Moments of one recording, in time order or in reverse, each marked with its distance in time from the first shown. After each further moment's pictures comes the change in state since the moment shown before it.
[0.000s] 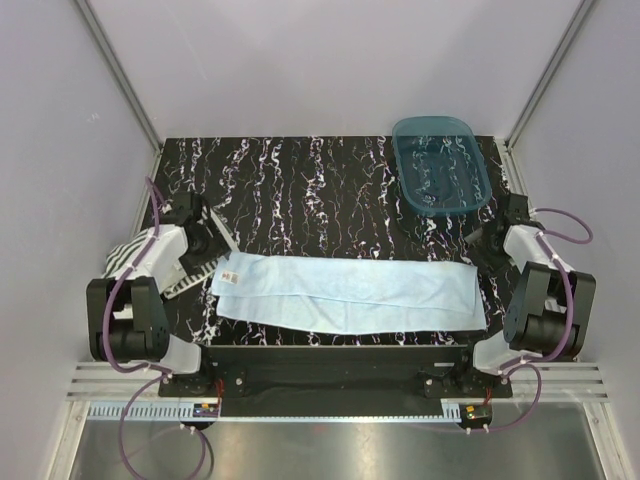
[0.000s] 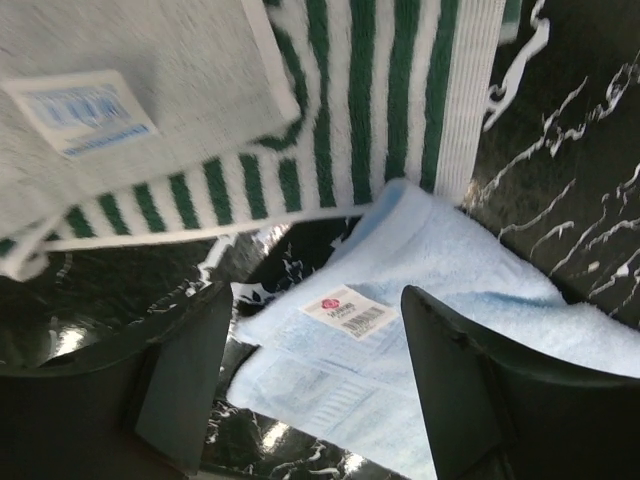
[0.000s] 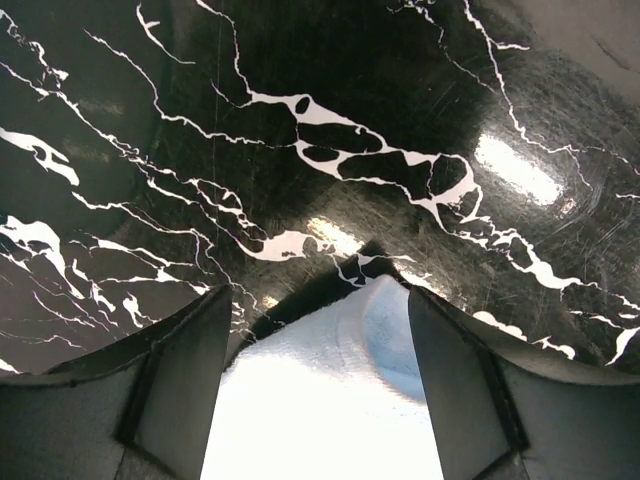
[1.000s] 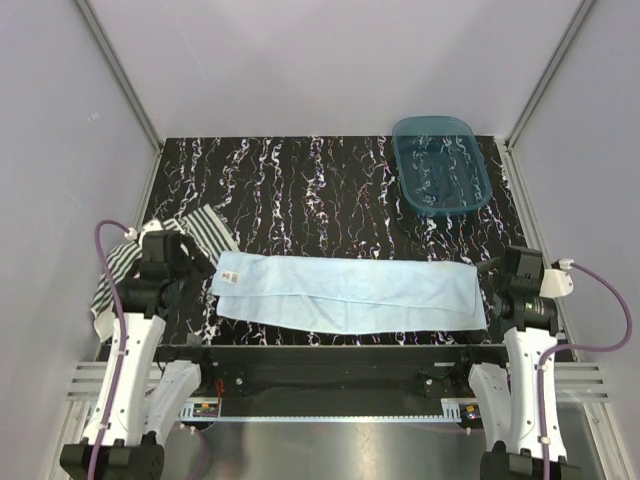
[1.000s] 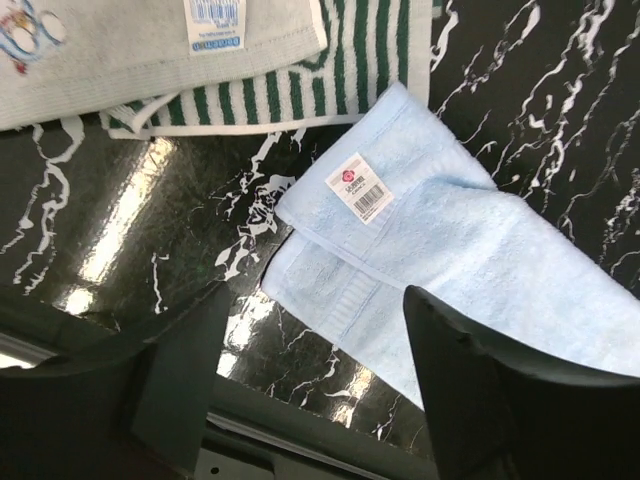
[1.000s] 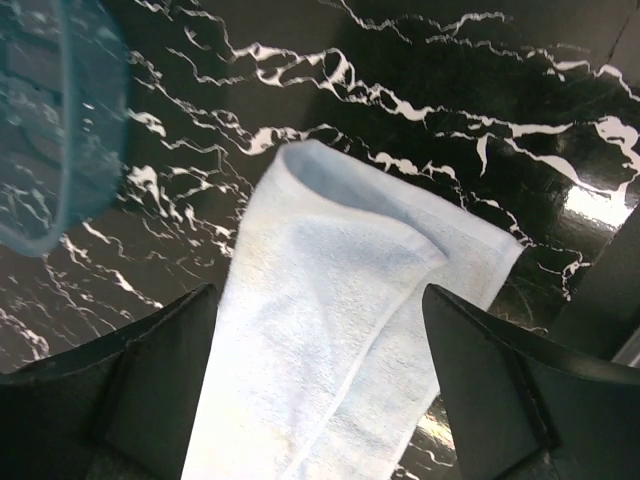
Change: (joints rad) left arm -0.065 -0.700 -0.134 -0.241 -0.109 -0.080; right arm 0.068 -0.856 -0.233 -0.356 0.143 0.281
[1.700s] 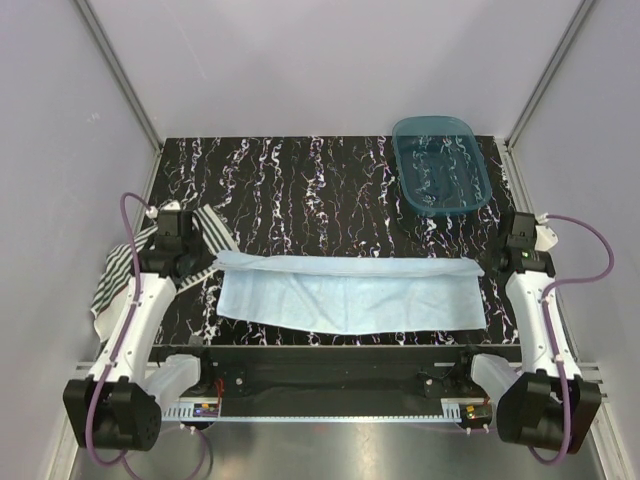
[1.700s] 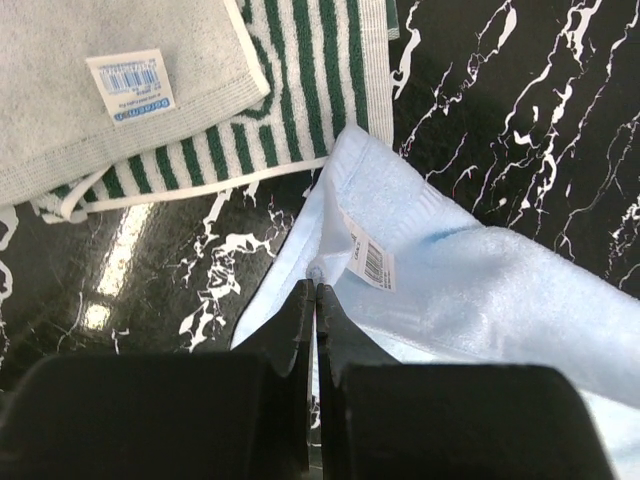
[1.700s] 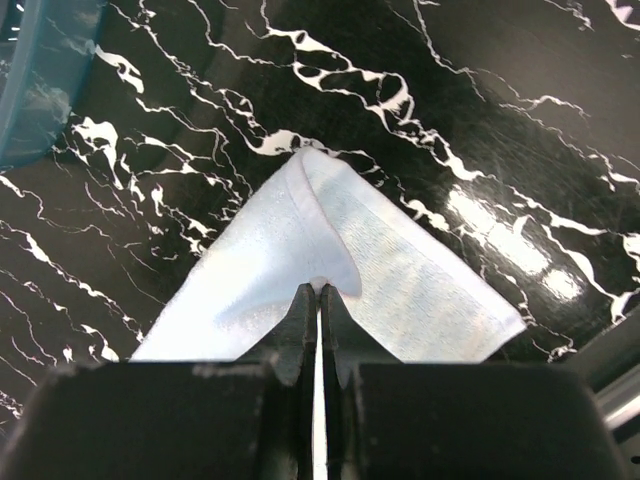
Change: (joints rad) left arm -0.002 0.250 0.018 0.211 0.057 0.085; right arm 0.019 0.363 0.136 0.164 -0.045 -0.295
